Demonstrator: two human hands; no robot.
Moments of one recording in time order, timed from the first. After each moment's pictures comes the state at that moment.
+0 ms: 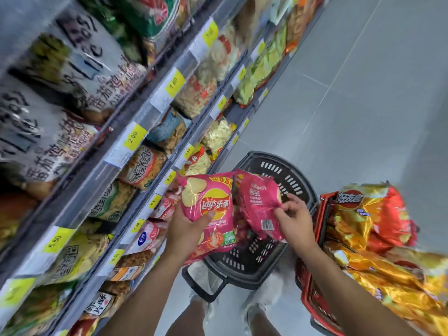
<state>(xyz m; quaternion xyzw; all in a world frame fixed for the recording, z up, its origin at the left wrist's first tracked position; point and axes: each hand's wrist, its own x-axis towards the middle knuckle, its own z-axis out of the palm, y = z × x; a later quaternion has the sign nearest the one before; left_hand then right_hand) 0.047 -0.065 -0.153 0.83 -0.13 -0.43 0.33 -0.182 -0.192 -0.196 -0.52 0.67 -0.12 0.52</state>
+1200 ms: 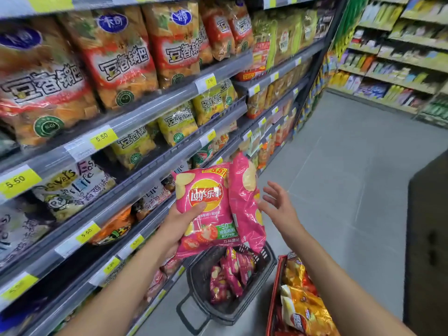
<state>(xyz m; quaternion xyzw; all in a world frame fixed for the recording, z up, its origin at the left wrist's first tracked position) 0.023 0.009 0.225 0.62 -0.19 -0.50 0.58 -0.196 -0.141 0.228 -0.61 0.44 -0.29 0.59</state>
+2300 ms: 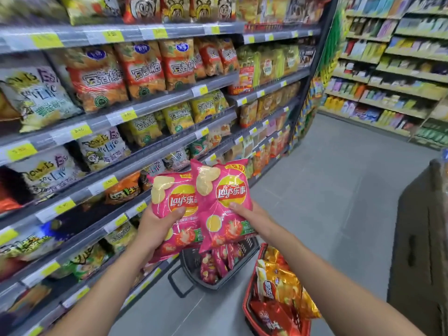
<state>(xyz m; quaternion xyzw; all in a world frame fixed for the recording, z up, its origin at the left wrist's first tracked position) -0.144 0.196 0.272 0.70 -0.23 -0.30 0.61 -0.345 0.019 0.283 -0.66 0.34 -0.13 0.66</state>
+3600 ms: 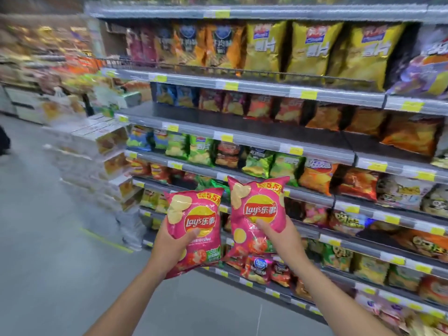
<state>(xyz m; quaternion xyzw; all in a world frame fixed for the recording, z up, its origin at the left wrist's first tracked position) -0.260 0.958 0.305 0.72 0.18 0.14 0.66 -0.169 0.687 0.306 -0.79 -0.08 0.01 0.60</state>
